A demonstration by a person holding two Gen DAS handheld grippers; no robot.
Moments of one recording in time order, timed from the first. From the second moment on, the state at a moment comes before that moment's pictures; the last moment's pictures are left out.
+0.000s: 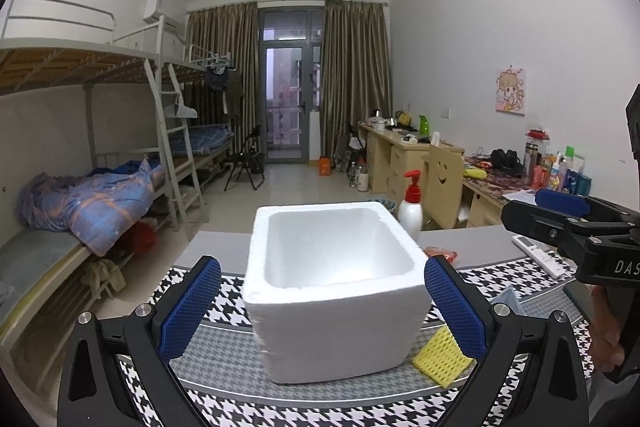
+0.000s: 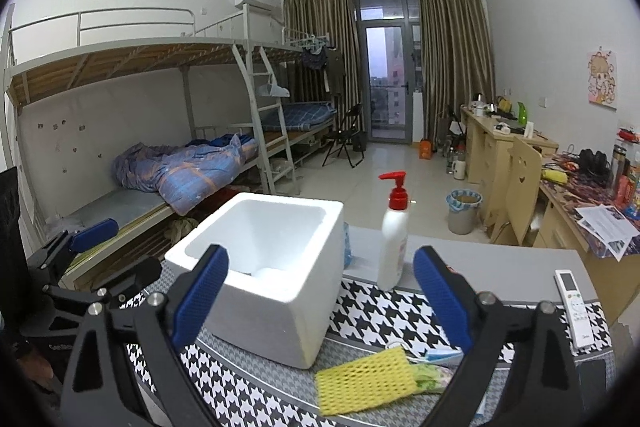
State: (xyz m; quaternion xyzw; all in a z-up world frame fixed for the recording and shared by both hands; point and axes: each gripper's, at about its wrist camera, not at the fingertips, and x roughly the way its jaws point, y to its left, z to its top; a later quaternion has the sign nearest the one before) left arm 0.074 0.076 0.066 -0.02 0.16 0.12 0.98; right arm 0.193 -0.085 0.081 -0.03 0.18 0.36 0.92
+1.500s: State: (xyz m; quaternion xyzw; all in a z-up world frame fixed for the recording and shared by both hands) left arm 0.114 -0.002 0.037 -0.02 0.21 0.00 0.98; right arm 0.208 -0.175 0.054 -0.02 0.19 0.25 0.95
